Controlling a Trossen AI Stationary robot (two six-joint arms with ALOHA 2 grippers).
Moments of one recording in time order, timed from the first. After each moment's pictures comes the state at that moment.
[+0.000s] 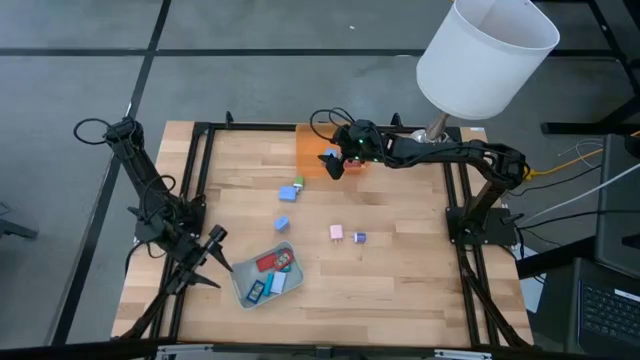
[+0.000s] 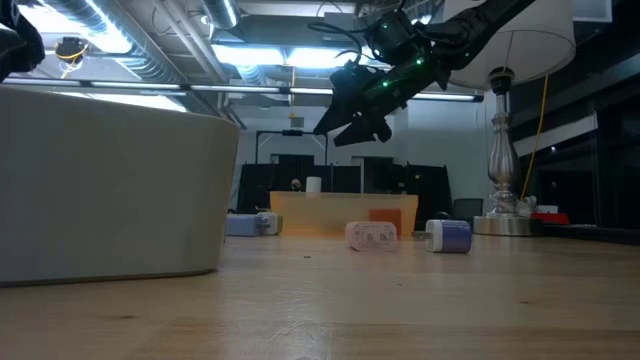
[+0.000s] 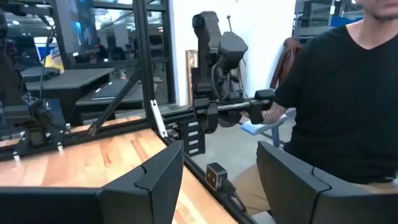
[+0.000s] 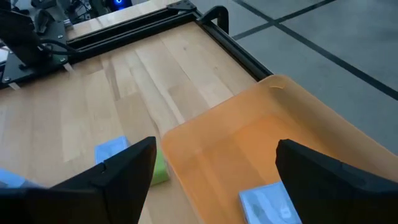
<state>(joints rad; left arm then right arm) -1.02 0.67 0.30 0.42 -0.50 0.03 -0.35 1.71 1.11 0.08 0.02 0.14</state>
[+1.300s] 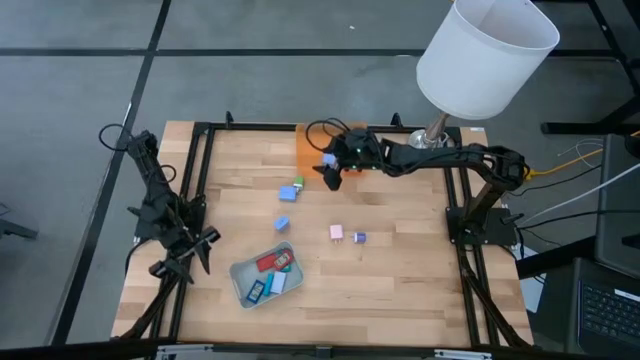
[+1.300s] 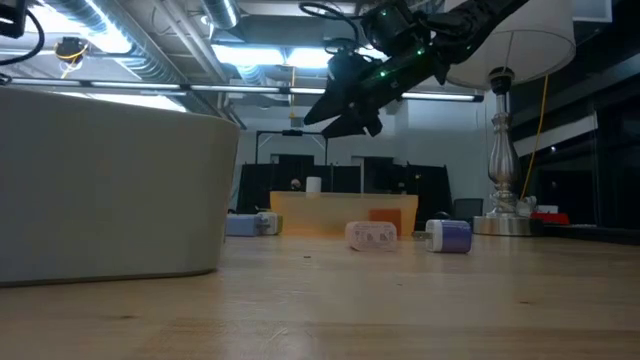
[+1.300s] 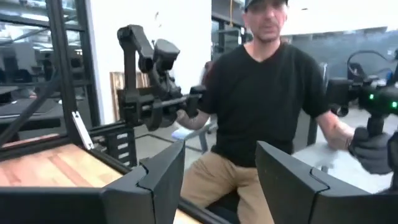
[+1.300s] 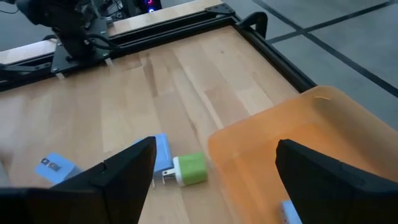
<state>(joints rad) -1.01 0.08 0.01 0.22 -0.13 0.02 -0.28 1.71 1.11 0.10 -0.02 0.12</state>
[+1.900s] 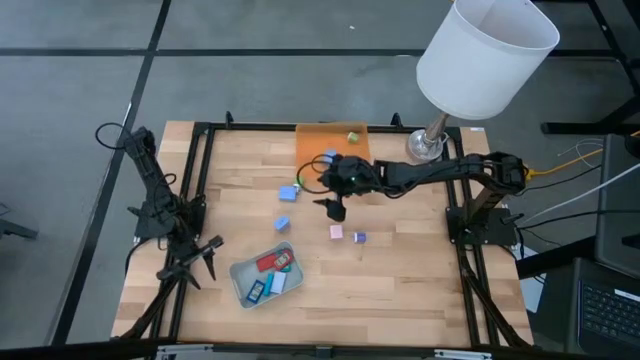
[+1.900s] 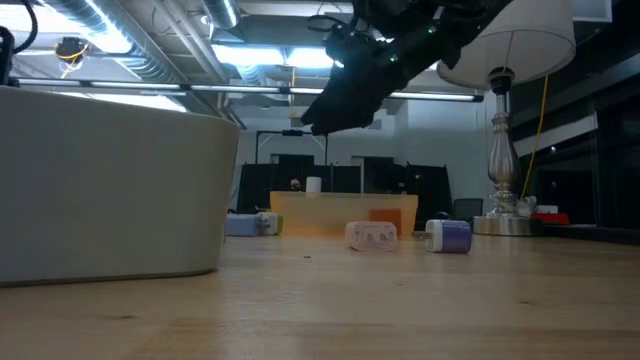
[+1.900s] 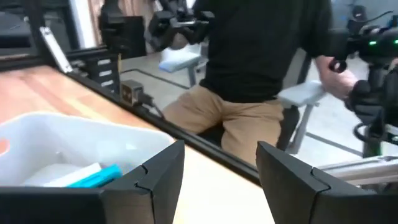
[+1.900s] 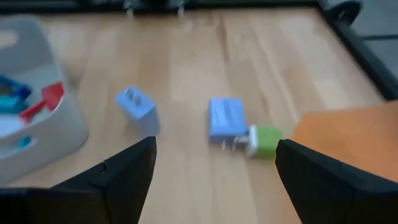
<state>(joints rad) -1.01 0.17 0.01 0.02 -0.09 -0.09 -0.10 1.71 1.11 -0.01 -0.02 -0.03</state>
